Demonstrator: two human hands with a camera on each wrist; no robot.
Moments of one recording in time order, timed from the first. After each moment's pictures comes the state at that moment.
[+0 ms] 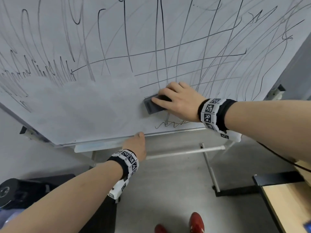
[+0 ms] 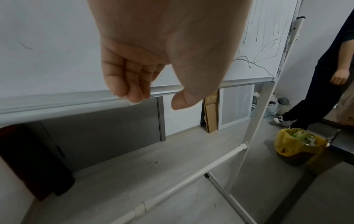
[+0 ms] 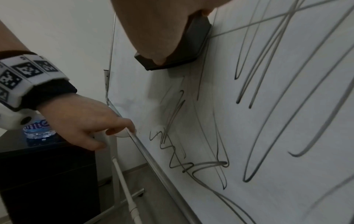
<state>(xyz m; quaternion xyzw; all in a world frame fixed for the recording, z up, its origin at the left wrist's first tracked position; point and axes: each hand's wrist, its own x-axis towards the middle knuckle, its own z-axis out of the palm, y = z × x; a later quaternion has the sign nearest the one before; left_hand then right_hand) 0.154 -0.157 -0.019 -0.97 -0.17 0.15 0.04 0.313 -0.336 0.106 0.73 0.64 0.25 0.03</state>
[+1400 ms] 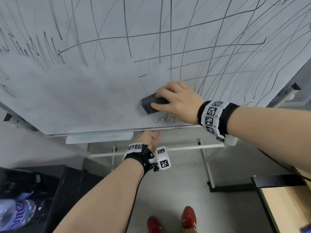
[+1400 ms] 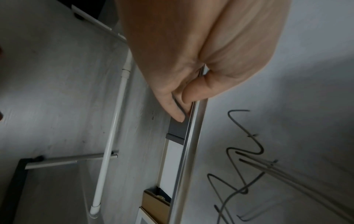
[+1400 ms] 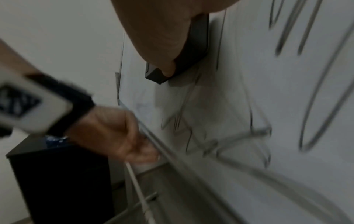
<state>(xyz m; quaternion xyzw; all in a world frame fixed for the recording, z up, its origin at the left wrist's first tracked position) 0.206 -0.194 -0.083 -0.29 -0.47 -0.10 -0.83 0.317 -0.324 0.065 0.68 0.68 0.28 -0.06</state>
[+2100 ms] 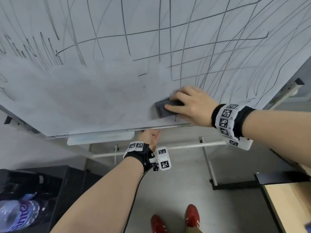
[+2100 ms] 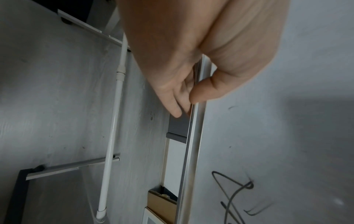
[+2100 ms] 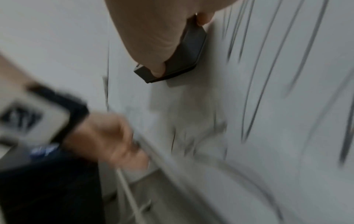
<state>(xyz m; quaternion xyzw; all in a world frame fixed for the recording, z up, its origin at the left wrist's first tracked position) 0.209 -0.187 -0.076 -0.31 -0.45 -0.09 -0.83 0.325 -0.358 0.050 0.72 0.66 0.20 -0.06</state>
